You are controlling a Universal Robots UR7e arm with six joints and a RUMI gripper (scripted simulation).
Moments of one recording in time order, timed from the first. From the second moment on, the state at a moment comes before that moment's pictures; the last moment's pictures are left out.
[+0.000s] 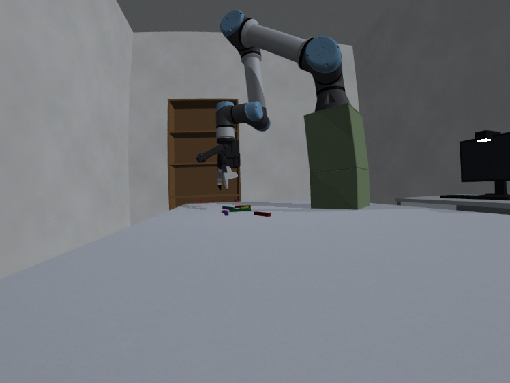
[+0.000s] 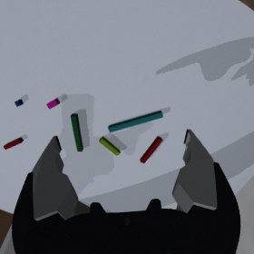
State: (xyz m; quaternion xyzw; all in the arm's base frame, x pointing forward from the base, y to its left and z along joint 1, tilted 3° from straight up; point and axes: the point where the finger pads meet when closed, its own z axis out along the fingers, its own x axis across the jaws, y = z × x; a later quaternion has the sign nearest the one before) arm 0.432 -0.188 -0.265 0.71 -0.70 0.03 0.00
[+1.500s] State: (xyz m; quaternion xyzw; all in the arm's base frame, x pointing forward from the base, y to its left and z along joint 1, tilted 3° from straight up) arm 0.414 -0.205 -0.264 0.29 -0.96 0.03 -0.01
